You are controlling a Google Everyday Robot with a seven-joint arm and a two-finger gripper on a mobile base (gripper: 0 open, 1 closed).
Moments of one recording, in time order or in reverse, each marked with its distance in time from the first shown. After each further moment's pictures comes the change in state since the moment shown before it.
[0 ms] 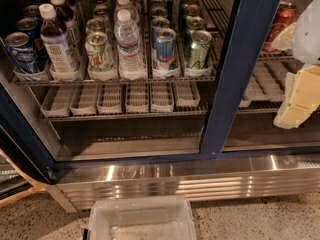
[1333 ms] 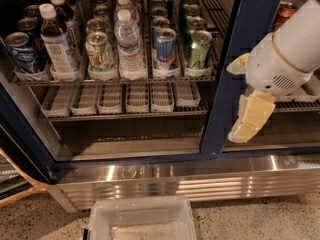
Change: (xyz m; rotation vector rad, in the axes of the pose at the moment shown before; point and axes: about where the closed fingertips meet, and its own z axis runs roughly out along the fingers) arm -0.049 0.016 0.071 -0.101 -0.213 -0.044
